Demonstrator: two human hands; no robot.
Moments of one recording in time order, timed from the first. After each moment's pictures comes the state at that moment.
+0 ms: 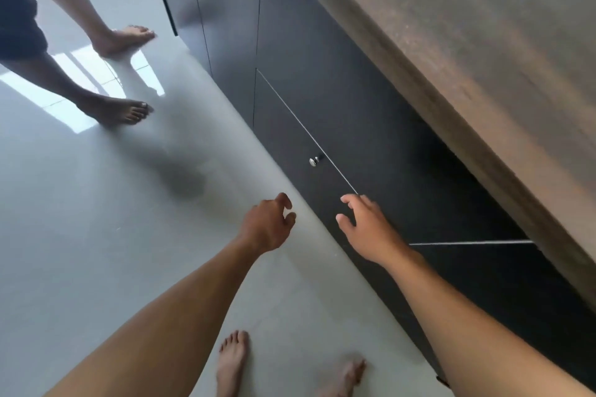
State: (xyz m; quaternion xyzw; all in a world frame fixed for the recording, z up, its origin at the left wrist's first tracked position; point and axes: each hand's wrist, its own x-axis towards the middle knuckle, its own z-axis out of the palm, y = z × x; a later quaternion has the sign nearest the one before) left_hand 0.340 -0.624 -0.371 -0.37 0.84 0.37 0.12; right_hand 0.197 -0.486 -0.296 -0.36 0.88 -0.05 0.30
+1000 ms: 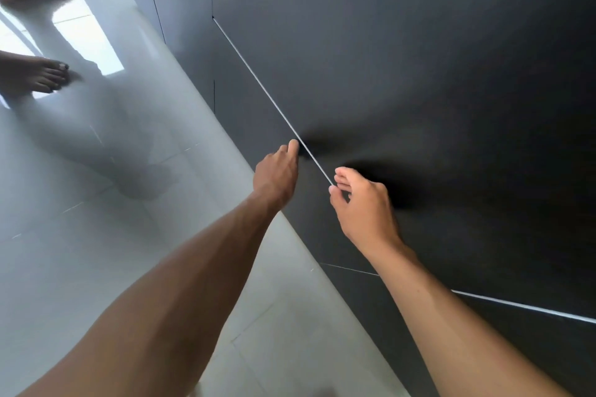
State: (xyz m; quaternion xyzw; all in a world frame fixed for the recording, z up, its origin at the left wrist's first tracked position) left_hand 0.169 -0.658 -0.532 -0.36 0.89 0.28 -0.02; right_hand 0.118 -0.528 -0.415 -0.31 0.91 -0.19 0.19
